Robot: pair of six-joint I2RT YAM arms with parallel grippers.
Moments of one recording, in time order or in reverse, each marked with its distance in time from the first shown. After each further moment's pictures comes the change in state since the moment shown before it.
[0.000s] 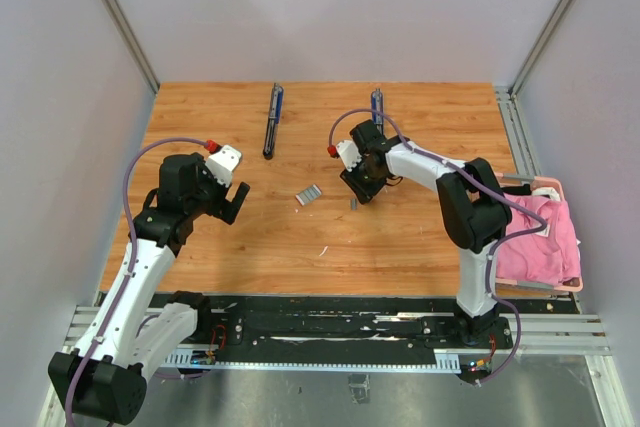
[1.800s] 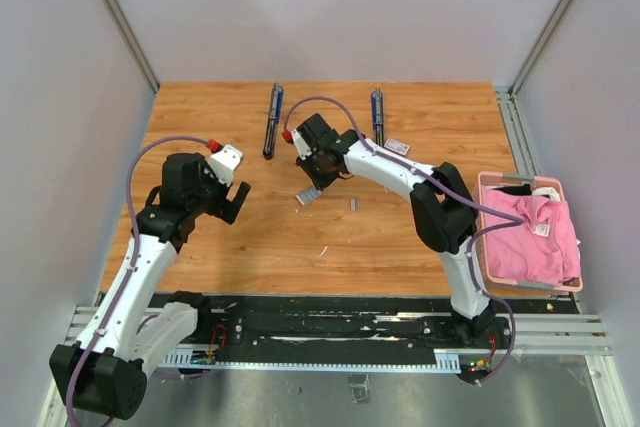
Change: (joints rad) left arm 0.000 0.031 0.000 0.000 -0.016 0.000; right arm 0.224 0.132 0.349 -0.042 0.136 0.274
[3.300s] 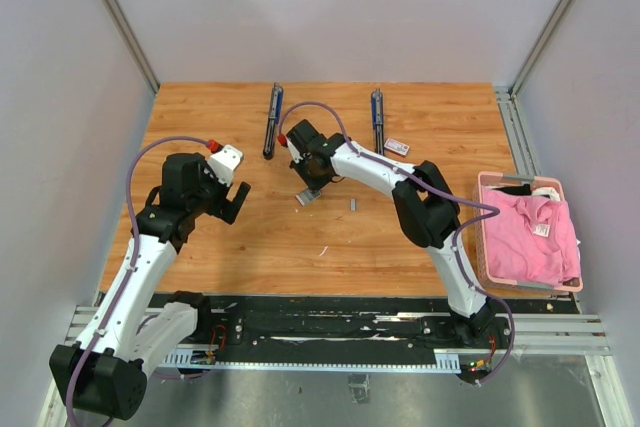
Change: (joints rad) left arm 0.000 -0.001 0.000 0.000 0.000 0.003; right arm 0.027 0.133 0.101 -0.024 0.060 0.092
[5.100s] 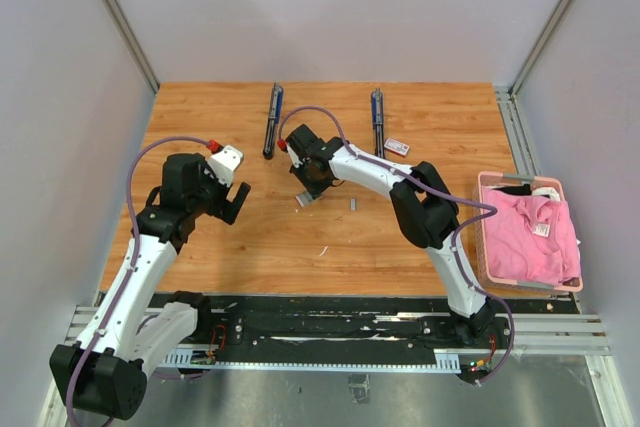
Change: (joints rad) left arm 0.000 0.000 -0.003 0.000 0.000 0.000; right arm 0.011 0.005 -0.021 0.004 0.003 0.011
